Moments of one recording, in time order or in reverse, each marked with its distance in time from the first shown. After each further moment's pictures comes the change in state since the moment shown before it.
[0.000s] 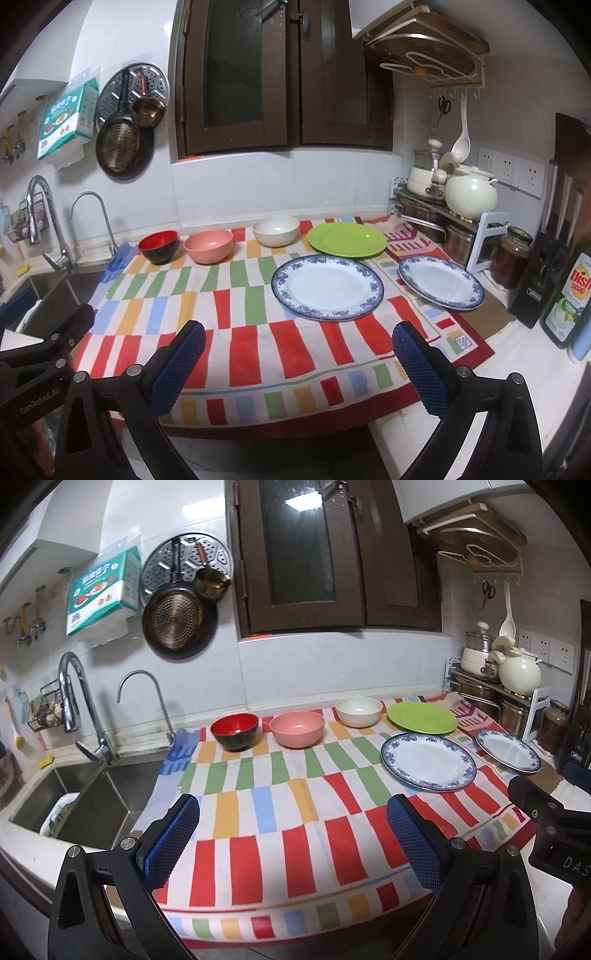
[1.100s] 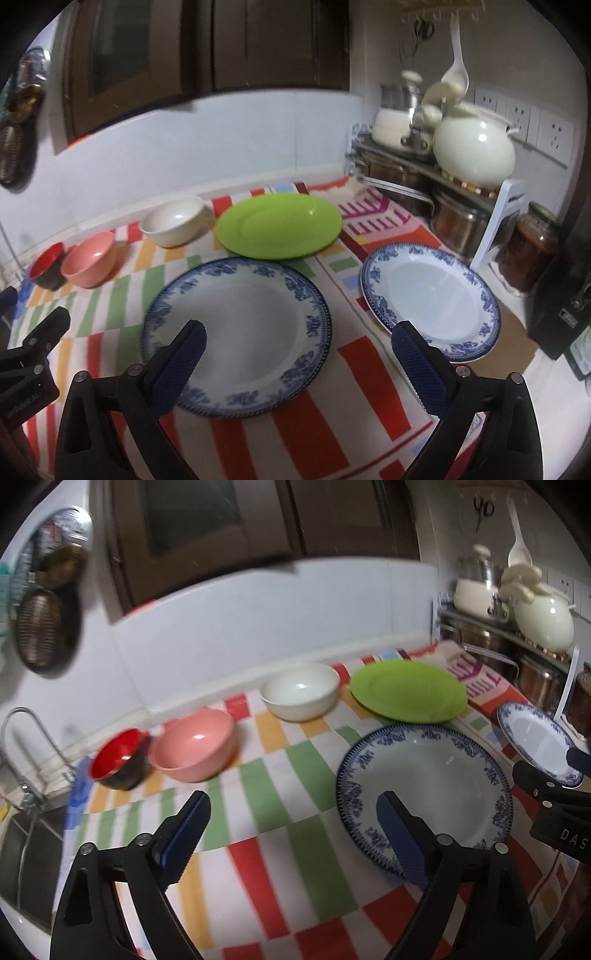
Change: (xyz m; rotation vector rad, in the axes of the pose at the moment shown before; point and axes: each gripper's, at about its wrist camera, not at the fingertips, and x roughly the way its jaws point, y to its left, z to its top) left arm 0.241 -0.132 0.062 0.150 0.206 -0.105; right arm 0.220 -0.109 0.053 0.090 0.184 -0.151
